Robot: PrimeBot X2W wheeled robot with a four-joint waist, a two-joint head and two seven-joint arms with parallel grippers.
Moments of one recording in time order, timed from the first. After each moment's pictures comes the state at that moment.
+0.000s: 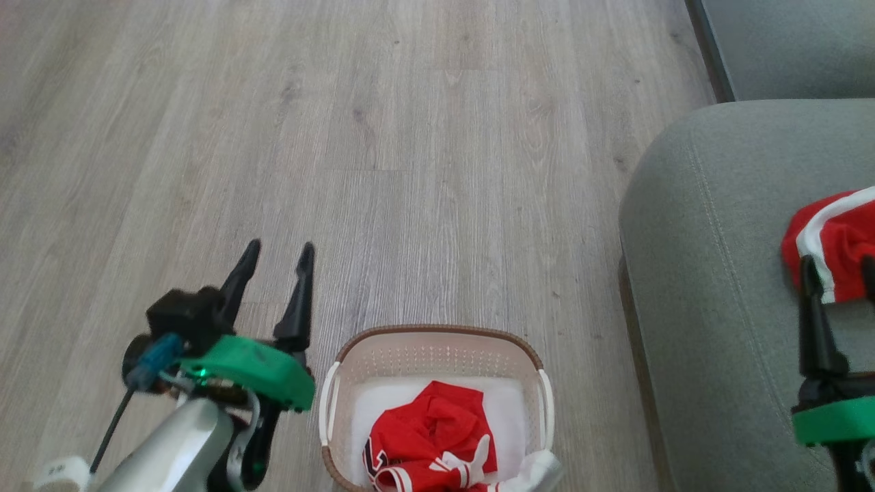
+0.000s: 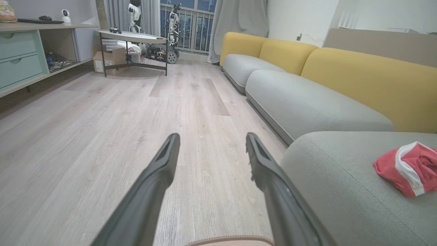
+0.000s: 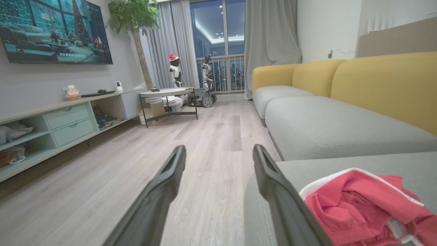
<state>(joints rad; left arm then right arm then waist) -0.29 0.42 -0.68 0.09 -0.72 0.30 -0.25 0.12 -0.26 -0.15 -0.13 0.41 0.13 -0.18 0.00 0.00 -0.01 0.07</state>
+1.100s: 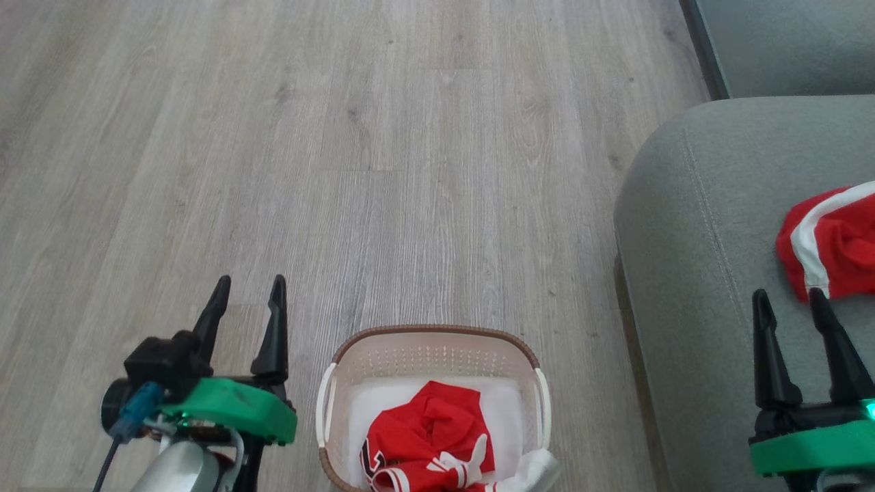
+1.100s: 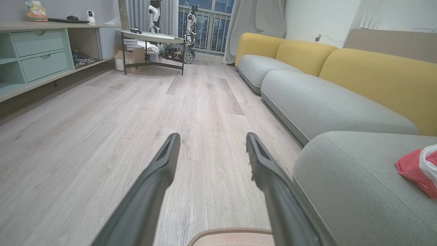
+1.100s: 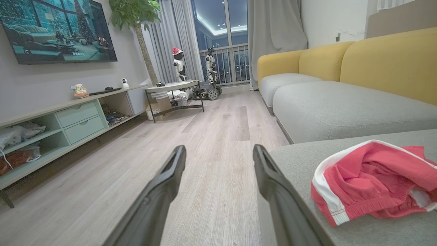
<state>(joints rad) -0.09 0.33 -0.46 0.08 -0.56 0.24 -0.25 0.17 -0.19 -0.08 -0.10 0.38 0.13 -0.24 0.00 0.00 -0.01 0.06</state>
